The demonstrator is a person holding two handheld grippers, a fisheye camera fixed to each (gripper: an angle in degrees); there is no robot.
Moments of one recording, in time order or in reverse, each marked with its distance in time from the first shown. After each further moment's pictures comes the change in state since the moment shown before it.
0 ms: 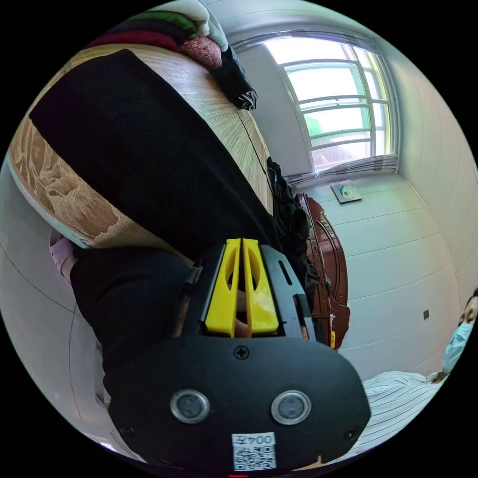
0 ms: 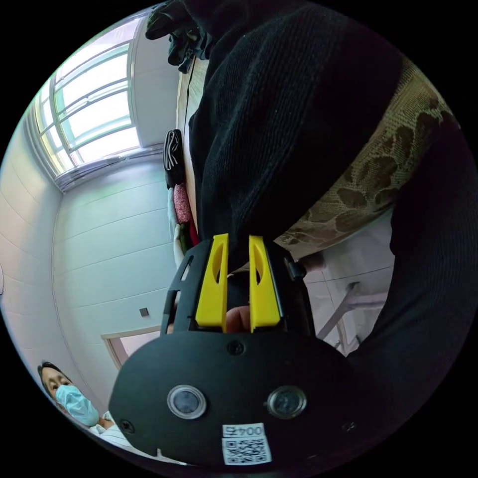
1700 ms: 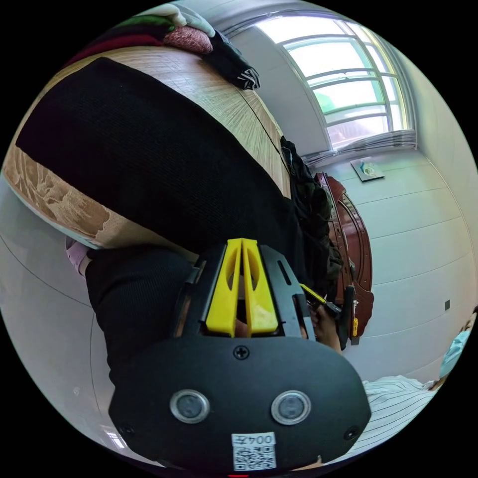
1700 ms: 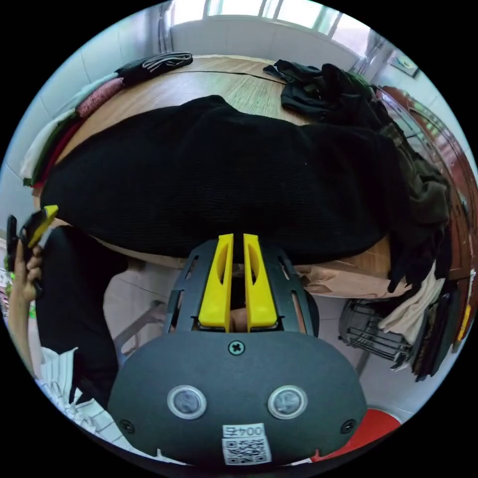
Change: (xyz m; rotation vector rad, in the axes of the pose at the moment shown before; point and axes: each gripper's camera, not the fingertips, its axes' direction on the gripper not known) left arm -0.016 -0.044 0.085 -0.097 -0.152 0.056; right arm -0.237 0.010 0.013 0.086 1.169 -0.720
